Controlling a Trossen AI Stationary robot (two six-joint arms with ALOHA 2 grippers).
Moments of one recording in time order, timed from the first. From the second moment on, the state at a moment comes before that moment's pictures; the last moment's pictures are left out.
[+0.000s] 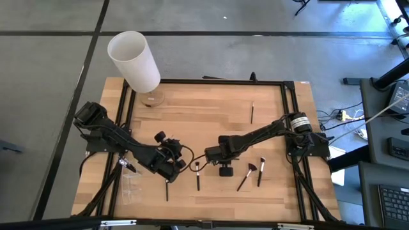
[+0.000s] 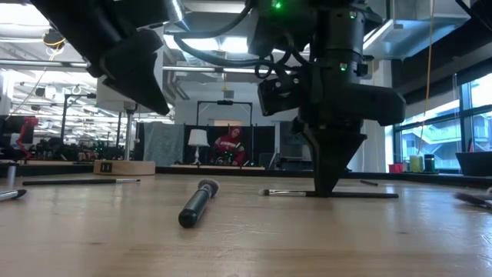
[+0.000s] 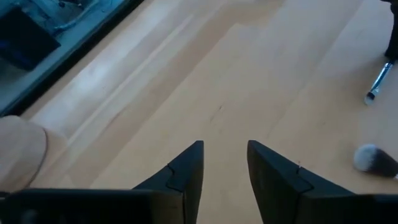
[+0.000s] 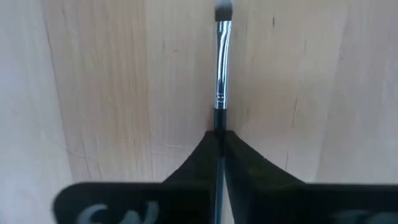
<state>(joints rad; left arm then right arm) -0.52 1.62 0.98 -0.71 -0.91 -1.01 0.21 2.08 1.36 -0.78 0.07 0.19</state>
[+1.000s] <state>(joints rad) -0.56 1.62 0.97 -0.37 -1.01 -0.83 0.24 1.47 1.10 -0.34 0.31 0.28</state>
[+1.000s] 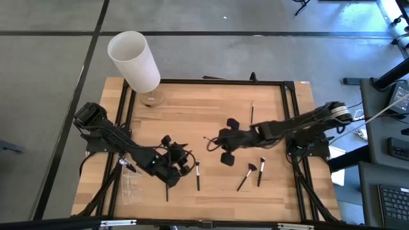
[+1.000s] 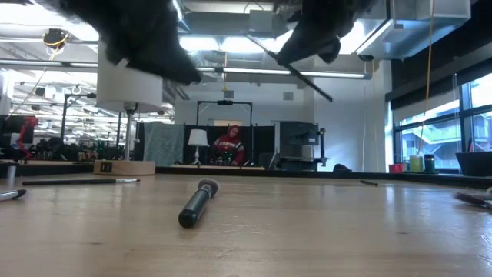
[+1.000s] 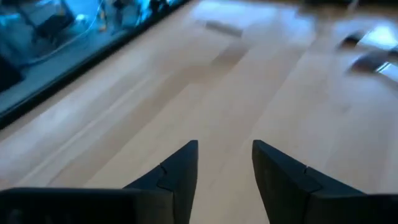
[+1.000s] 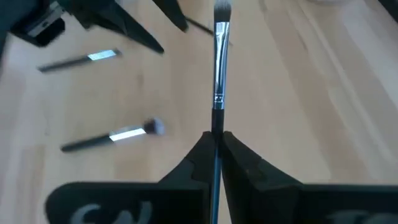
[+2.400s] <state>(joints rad) -0.29 1.72 0.84 0.89 -0.55 -0.14 0.31 1.41 0.48 0.81 0.30 0.10</state>
